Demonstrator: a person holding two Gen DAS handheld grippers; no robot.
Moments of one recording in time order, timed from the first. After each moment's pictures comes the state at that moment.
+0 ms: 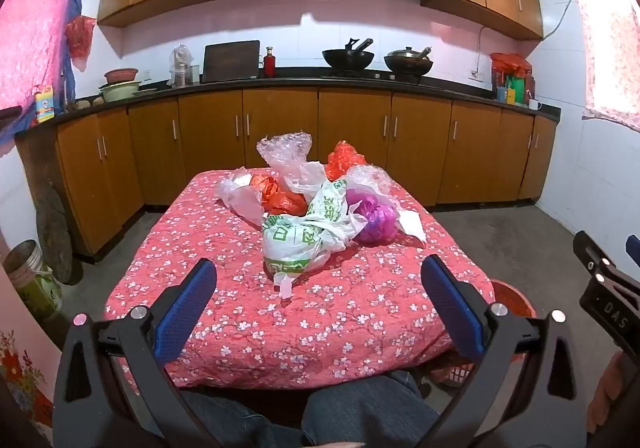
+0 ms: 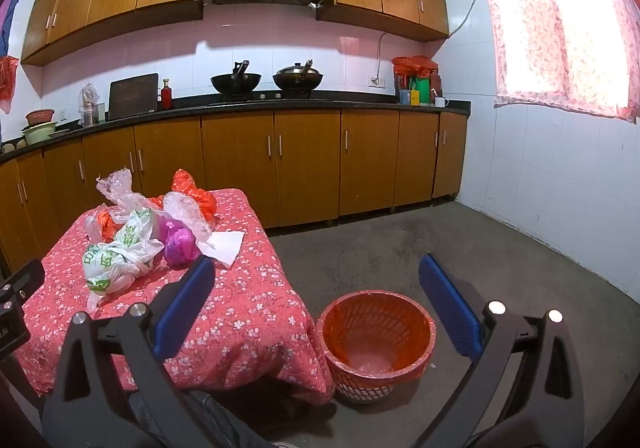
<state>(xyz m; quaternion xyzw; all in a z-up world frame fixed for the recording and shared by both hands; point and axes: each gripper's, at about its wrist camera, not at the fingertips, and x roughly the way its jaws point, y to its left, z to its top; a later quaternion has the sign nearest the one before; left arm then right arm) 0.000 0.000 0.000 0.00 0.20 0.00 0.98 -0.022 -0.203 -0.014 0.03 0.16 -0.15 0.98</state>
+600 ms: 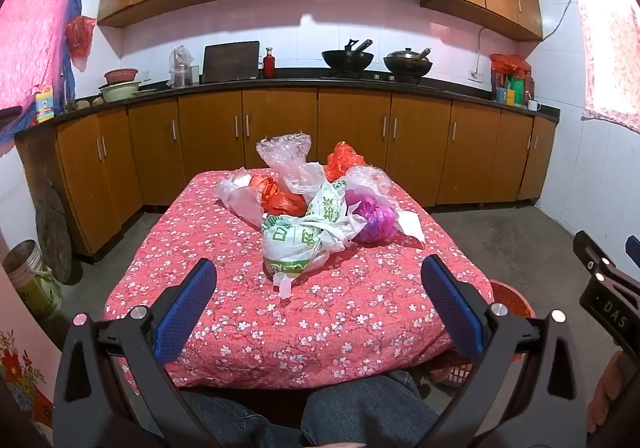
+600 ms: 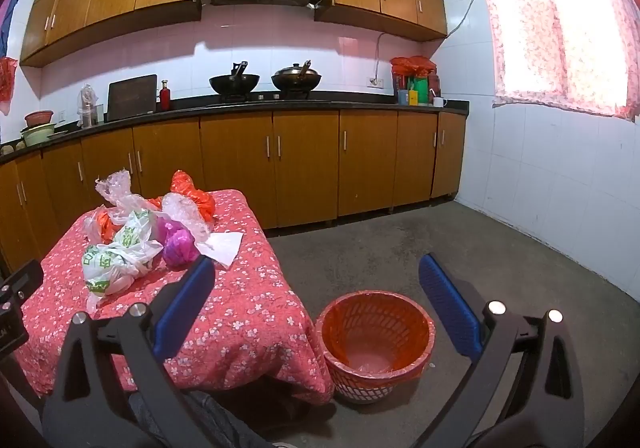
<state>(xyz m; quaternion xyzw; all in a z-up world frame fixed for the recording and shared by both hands) 0.000 0.000 0.000 -0.01 0.20 0.00 0.98 -0.023 -0.204 -0.014 0.03 0.16 -0.15 0.98</state>
